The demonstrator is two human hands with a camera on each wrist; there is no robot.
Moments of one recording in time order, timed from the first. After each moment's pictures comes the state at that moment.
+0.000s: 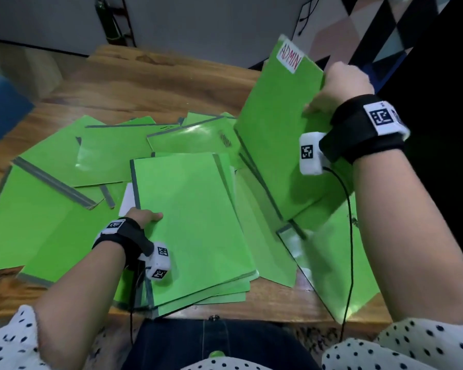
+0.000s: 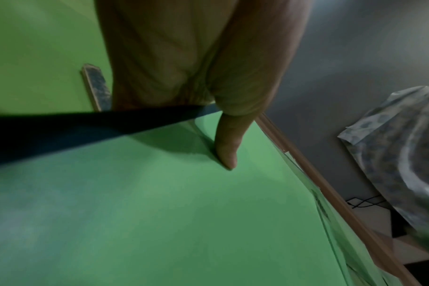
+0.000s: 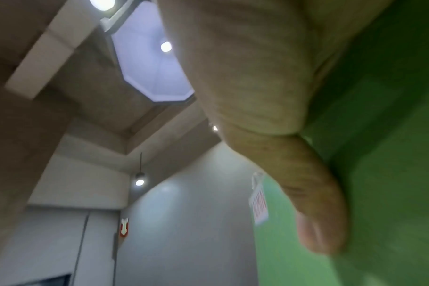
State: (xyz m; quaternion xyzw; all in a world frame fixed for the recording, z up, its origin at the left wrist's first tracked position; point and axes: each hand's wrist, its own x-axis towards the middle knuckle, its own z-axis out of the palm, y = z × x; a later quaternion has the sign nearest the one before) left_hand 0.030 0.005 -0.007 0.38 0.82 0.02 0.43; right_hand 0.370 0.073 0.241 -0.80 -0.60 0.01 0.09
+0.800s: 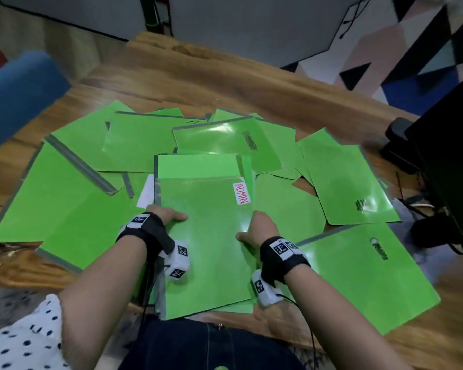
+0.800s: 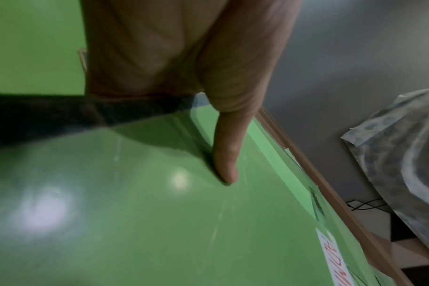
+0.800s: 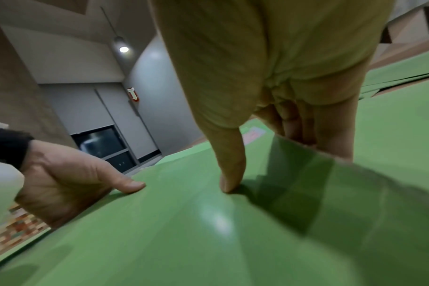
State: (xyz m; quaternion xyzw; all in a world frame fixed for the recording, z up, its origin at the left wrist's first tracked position) left_hand 0.035 0.004 -0.017 0.27 0.83 0.08 0.48; right_hand 0.276 -0.001 -0.032 -0.72 -0.63 0.29 -0.06
